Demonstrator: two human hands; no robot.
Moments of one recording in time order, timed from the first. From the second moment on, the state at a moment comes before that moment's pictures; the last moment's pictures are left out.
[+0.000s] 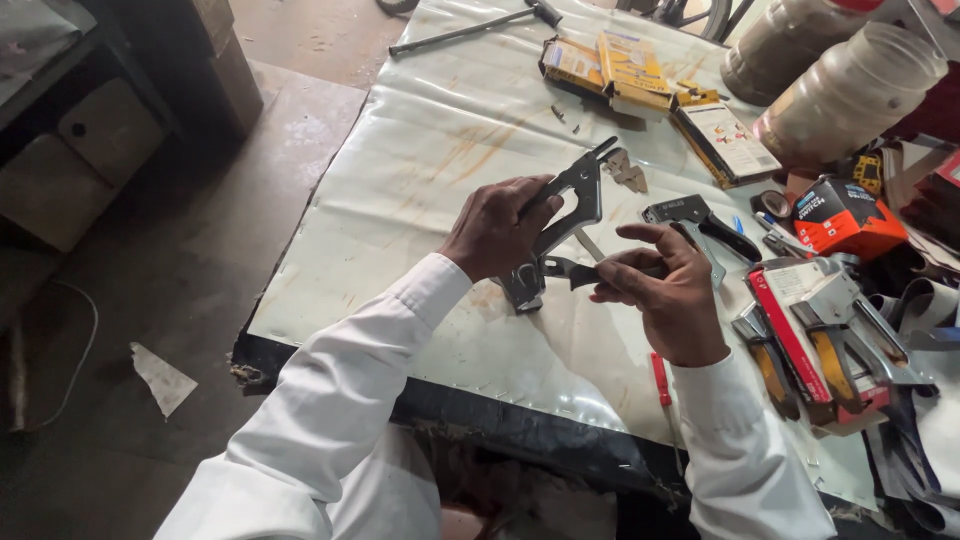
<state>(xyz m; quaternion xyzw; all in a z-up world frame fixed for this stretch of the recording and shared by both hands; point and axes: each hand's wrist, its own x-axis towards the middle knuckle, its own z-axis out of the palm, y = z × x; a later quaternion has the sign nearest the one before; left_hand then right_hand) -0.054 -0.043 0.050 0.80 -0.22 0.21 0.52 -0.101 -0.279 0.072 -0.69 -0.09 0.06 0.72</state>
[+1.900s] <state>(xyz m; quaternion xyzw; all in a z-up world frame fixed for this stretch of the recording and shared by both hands) -0.039 -0.081 0.012 0.55 0.06 -0.19 0.81 -0.076 -0.263 0.048 -0.67 -0.04 -0.05 0.74</state>
